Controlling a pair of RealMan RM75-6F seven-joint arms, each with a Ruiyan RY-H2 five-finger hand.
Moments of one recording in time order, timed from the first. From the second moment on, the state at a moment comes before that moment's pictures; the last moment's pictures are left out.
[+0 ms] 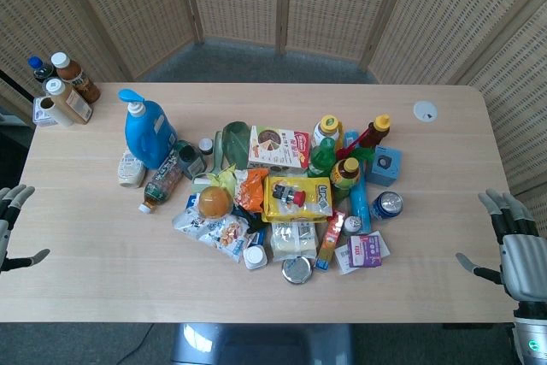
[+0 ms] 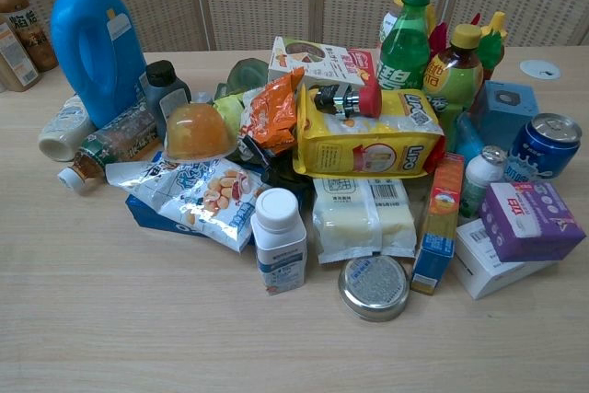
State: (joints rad) left arm -0.12 -0.99 -0.05 -1.69 1.37 1.35 -0.02; right arm 0.06 -1.08 0.10 -1.69 -1.52 1.55 0.05
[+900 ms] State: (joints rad) left arm -0.32 -1.27 -0.33 -1.53 1.20 1.32 -0.31; right arm 0.05 -1.07 0.09 -1.70 -1.54 1.56 0.08
